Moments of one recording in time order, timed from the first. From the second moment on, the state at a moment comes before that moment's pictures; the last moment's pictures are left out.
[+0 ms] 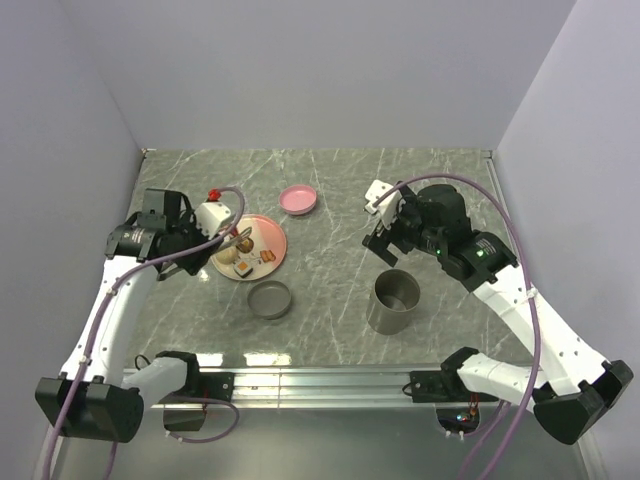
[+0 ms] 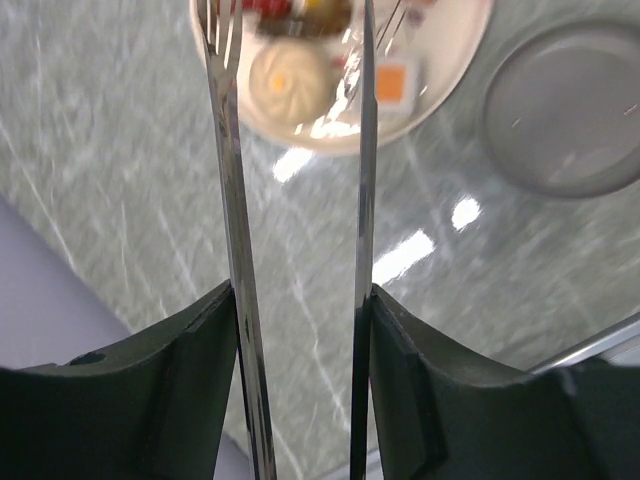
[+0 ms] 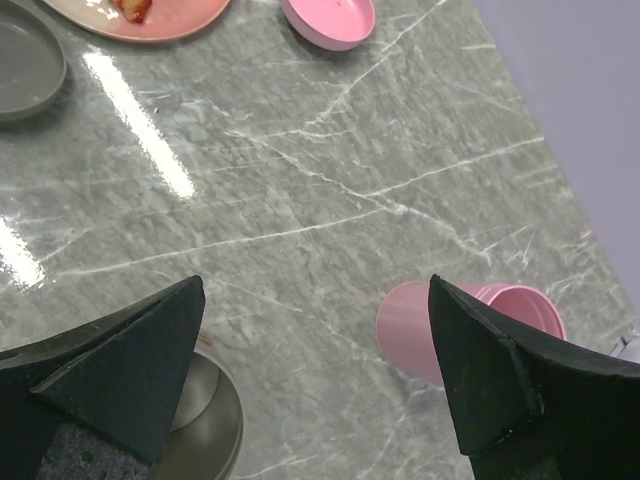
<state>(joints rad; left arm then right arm) -0.12 1.07 1.13 -1.01 0.16 0.62 0.56 1.05 1.16 -0.64 -0.13 -0.53</state>
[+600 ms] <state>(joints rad) 0.14 1.12 1.06 -1.05 0.19 0.84 0.50 1.09 1.21 -0.75 -0.19 -0.47</state>
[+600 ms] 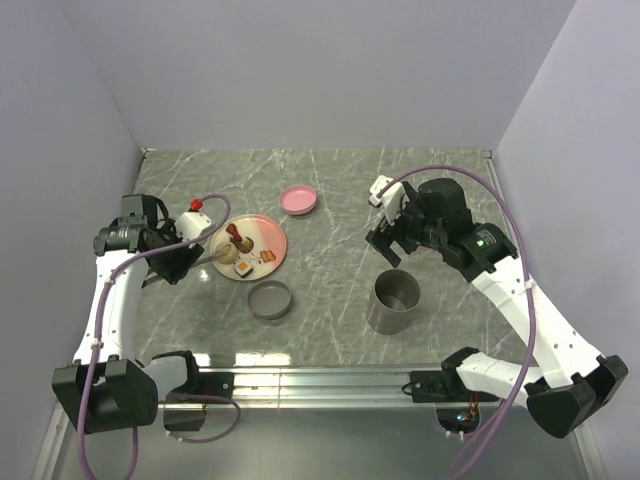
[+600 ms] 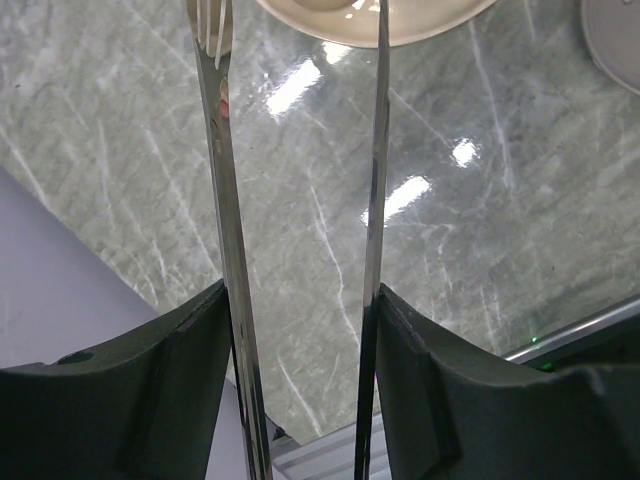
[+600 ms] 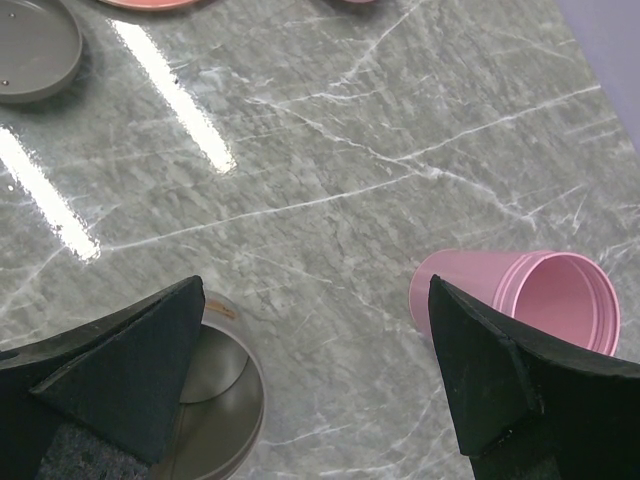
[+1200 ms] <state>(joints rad) 0.14 1.22 1.04 -1.00 0.22 0.85 0.49 1.10 1.21 -0.75 -0.18 -0.47</state>
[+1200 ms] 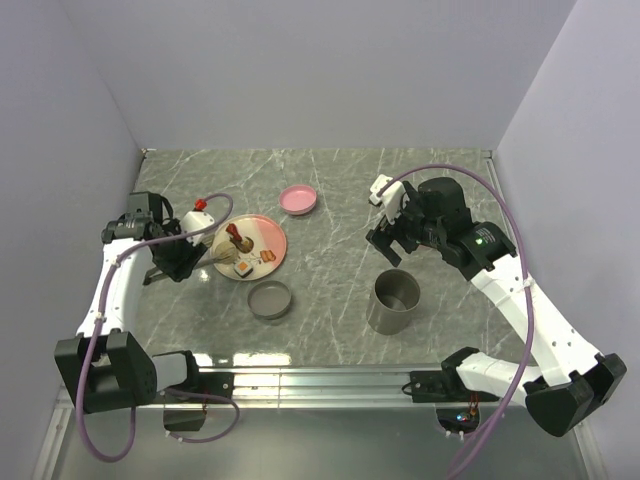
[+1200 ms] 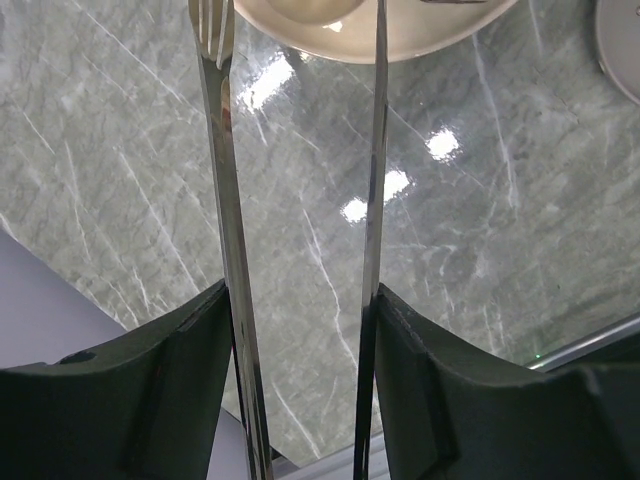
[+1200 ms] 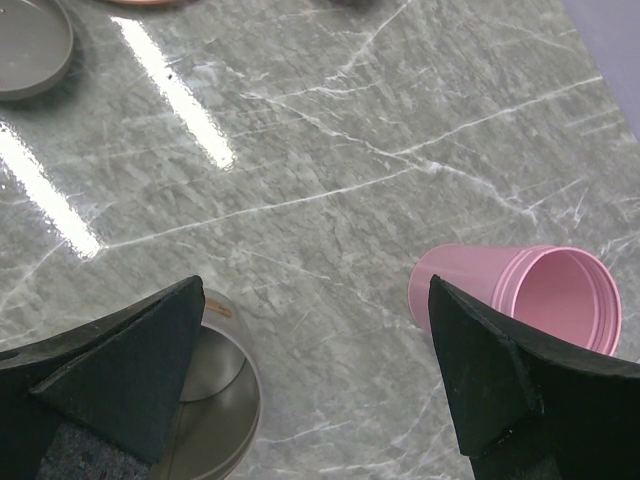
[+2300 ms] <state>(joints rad) 0.13 1.29 1.05 -0.98 0.26 0.80 0.47 1.10 1.21 -0.75 -0.17 -0.48</state>
